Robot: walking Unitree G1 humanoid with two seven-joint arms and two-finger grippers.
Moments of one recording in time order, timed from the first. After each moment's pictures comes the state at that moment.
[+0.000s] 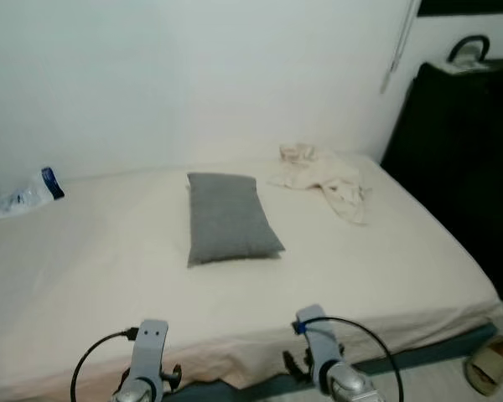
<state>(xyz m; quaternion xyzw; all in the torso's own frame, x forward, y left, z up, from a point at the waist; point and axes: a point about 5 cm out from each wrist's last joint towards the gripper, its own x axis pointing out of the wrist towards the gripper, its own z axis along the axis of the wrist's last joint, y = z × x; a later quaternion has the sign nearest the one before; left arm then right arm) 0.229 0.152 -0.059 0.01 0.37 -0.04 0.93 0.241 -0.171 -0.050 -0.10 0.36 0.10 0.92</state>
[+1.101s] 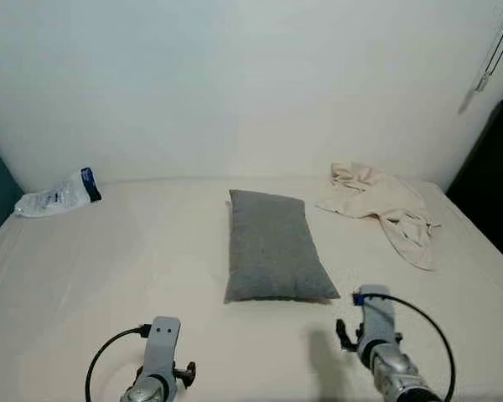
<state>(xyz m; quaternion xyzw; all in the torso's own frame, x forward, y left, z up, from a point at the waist) 0.233 0.150 -0.056 0.00 0.36 -0.05 0.93 0.278 -0.245 -0.006 0.02 0.28 -0.13 0.95</state>
